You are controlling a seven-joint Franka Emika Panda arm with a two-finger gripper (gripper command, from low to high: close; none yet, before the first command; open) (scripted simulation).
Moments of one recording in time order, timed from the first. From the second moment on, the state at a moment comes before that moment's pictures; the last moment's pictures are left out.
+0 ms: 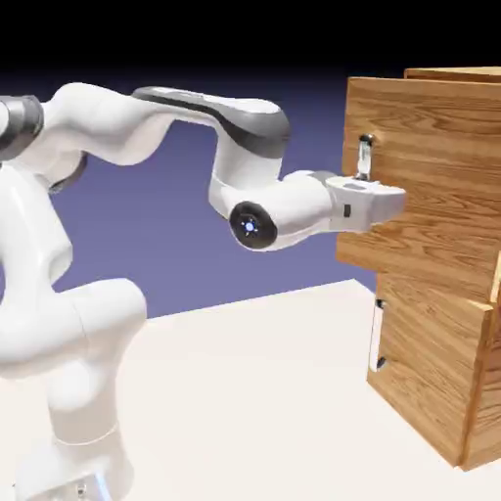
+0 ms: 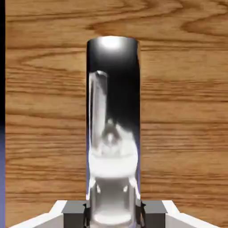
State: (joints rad) arm 1.87 0.80 -2.48 -2.60 2.09 1.68 -1.09
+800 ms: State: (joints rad) arm 1.69 0.00 -2.64 -1.98 1.27 0.98 -1.29
